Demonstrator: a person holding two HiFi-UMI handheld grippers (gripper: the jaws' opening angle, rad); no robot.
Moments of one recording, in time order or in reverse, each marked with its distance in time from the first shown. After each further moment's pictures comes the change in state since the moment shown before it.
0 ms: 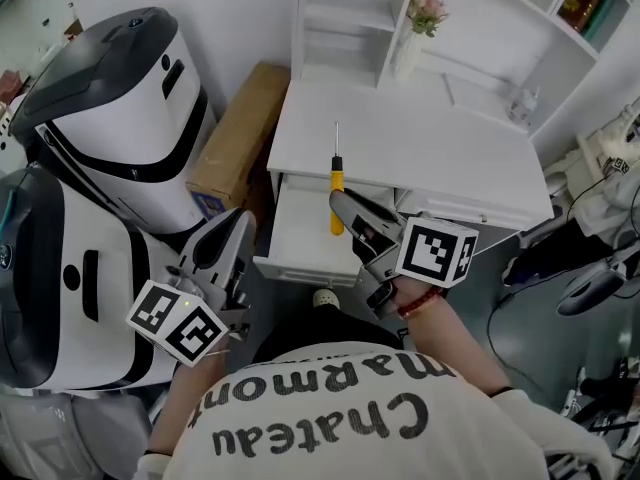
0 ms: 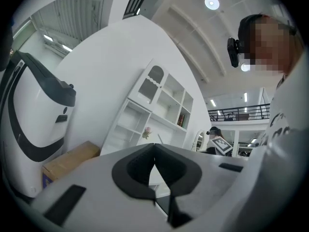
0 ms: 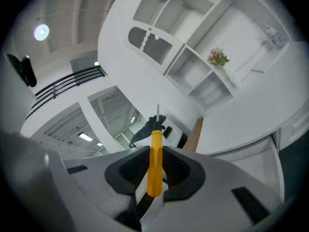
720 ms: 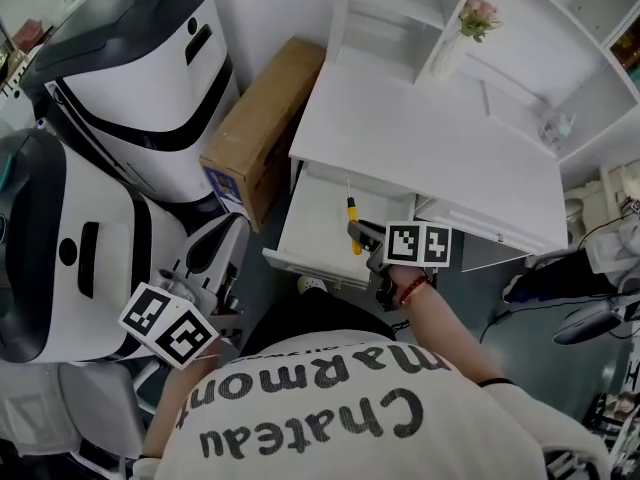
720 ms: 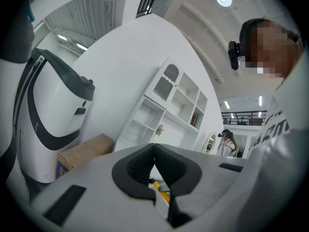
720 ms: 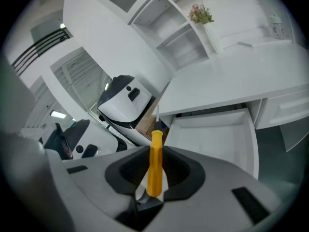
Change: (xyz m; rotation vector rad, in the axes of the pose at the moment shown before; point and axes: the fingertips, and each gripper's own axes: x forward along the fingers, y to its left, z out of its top) left arm -0.019 0.049 -0.023 -0.089 0.023 0.138; right arm 0.037 -0.158 -0.106 0.034 0.439 -0.298
